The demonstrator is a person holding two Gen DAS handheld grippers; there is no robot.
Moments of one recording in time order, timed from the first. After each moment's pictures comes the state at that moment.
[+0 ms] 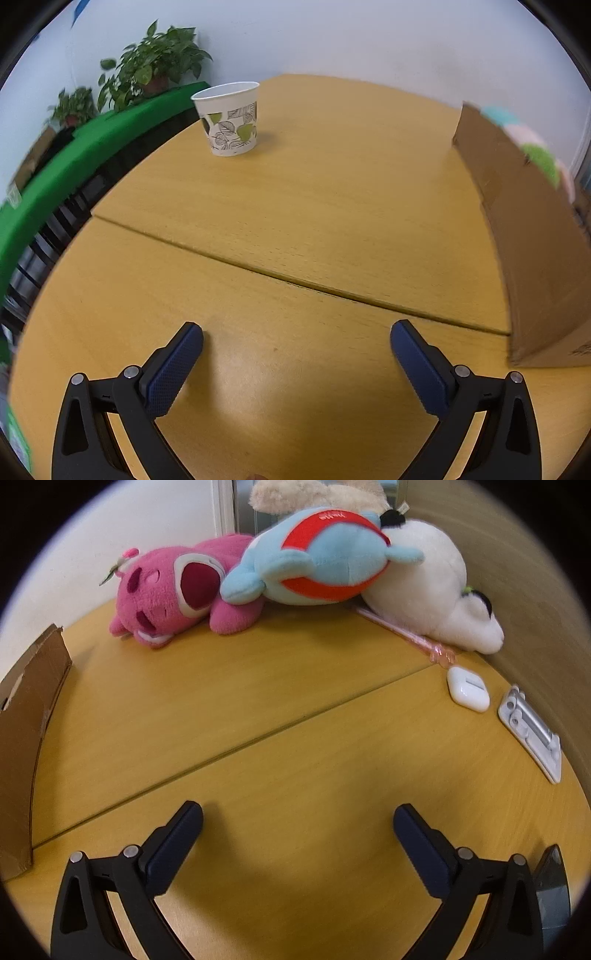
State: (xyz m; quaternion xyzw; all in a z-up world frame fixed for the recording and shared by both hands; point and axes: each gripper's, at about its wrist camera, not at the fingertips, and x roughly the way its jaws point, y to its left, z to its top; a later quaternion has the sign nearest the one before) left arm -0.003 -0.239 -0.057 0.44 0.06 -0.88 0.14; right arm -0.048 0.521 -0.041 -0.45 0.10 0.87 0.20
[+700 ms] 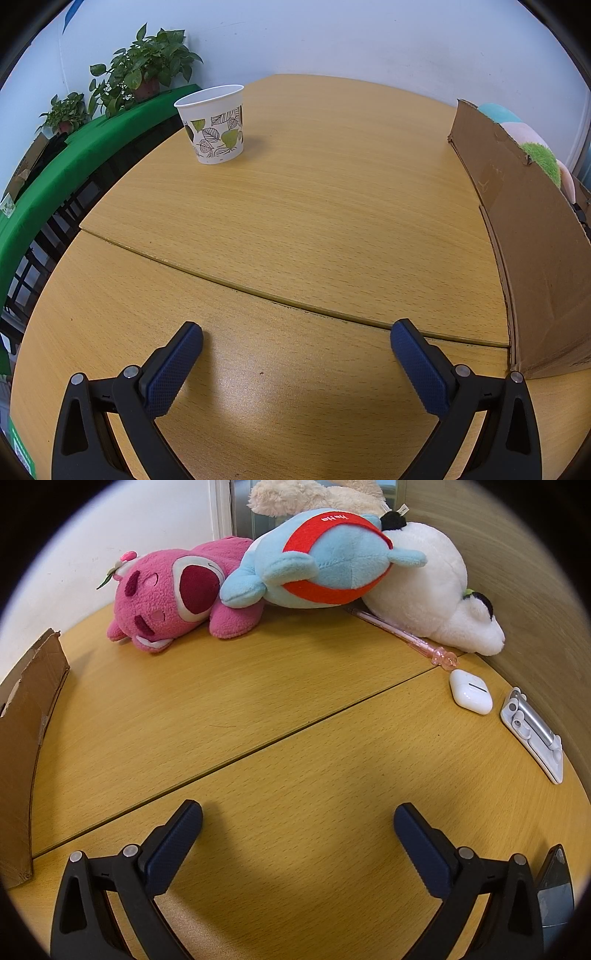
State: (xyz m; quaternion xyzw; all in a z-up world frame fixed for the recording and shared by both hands) left arm -0.015 -0.233 -0.056 0.45 0.06 -0.88 0.13; right arm -0.040 0.518 -0.039 -0.44 0.10 0.87 0.21
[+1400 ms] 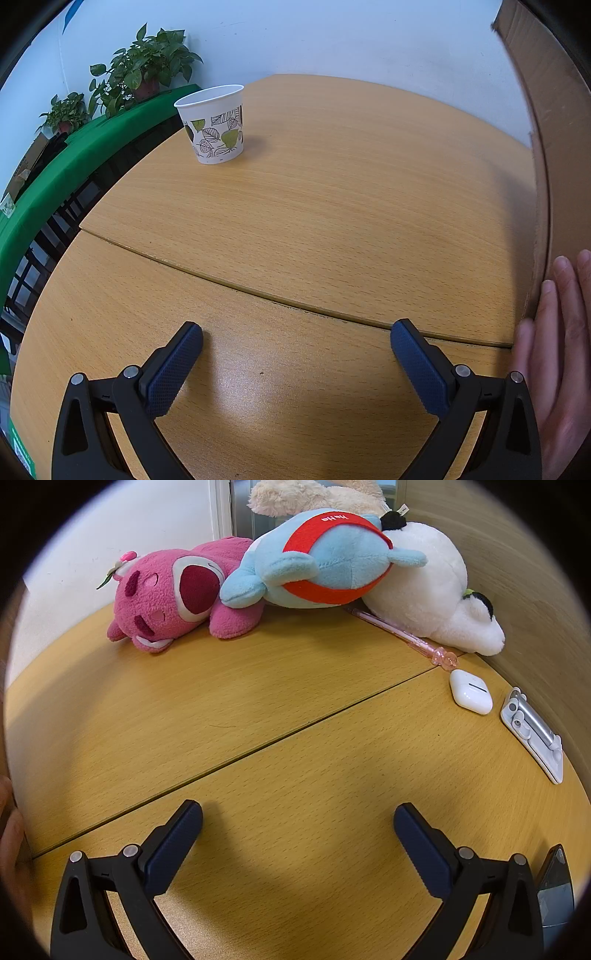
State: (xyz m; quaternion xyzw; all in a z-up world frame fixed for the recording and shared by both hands) left arm -0.017 -0.233 -0.057 0.45 0.06 -0.88 0.13; right arm -0.039 0.517 -0.040 -0.44 0.10 0.87 0.21
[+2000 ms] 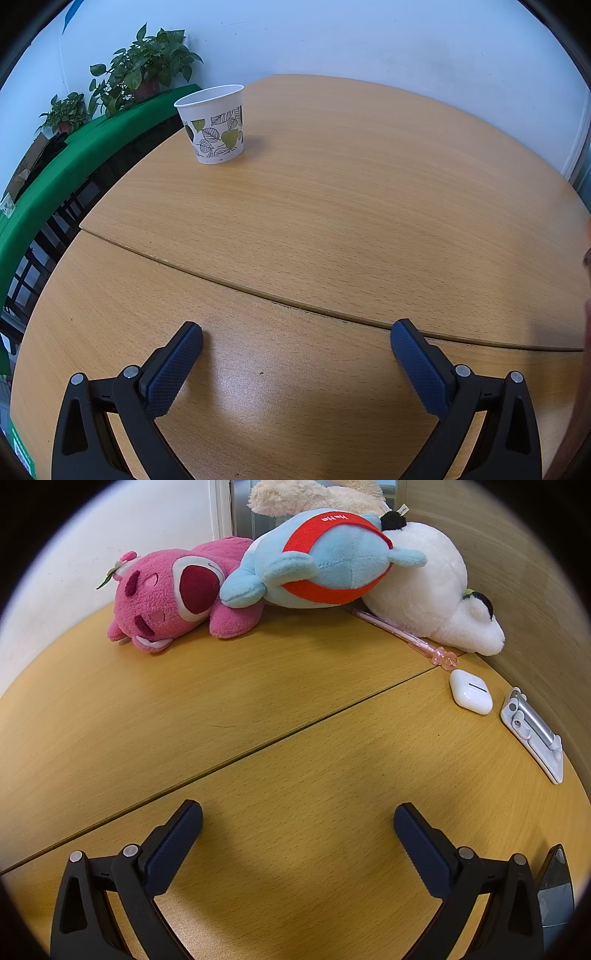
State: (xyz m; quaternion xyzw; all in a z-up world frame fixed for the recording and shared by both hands) left arm -0.021 -0.237 -0.055 0.45 0.07 -0.88 0.15; right arm -0.039 0.518 -0.040 -0.44 0.10 0.87 0.21
